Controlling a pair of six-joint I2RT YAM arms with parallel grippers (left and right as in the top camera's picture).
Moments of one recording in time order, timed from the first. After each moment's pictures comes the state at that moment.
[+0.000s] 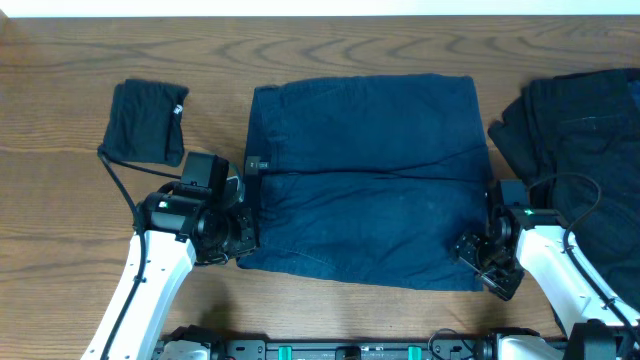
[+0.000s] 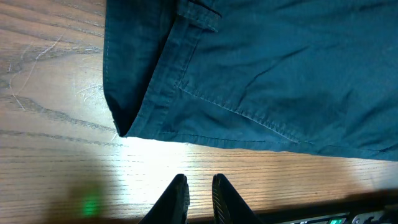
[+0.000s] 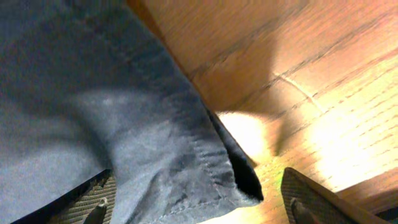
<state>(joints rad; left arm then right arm) -0.18 1.19 0.87 -1.11 0.27 -0.38 0.01 1.34 0.59 -0.92 -0.05 0.73</state>
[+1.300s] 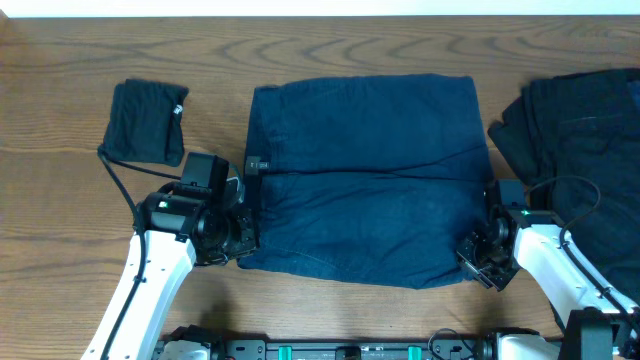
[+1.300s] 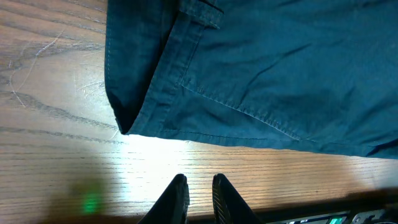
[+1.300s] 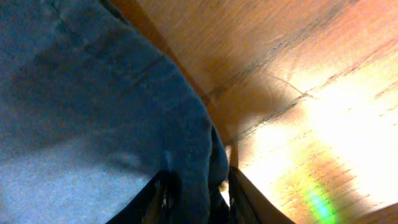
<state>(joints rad) -0.18 1.19 0.87 -1.12 0.27 -0.38 0.00 1.39 0.57 -0.82 -0.08 0.80</state>
